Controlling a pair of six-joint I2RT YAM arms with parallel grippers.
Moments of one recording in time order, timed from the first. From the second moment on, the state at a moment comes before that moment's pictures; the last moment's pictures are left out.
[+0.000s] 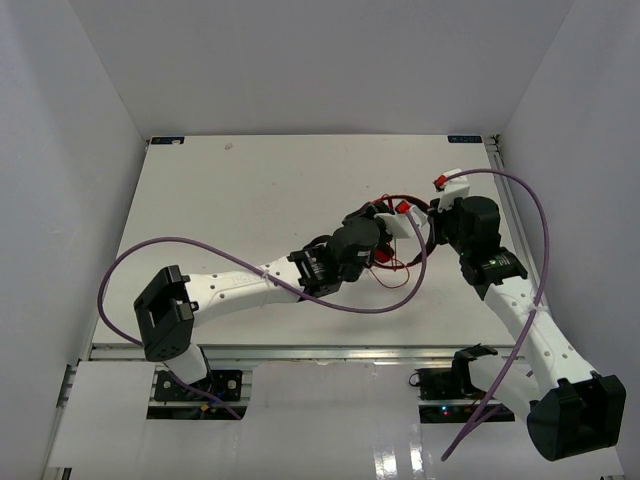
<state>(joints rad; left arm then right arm) -1.16 1.64 1.30 0.19 -0.66 0.56 0.26 0.96 0.77 -0.19 -0.01 -0.14</state>
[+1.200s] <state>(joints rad) -0.67 1.46 0.83 0.52 0.25 -0.02 0.26 0.84 0.86 -0.41 -0.38 -0.11</state>
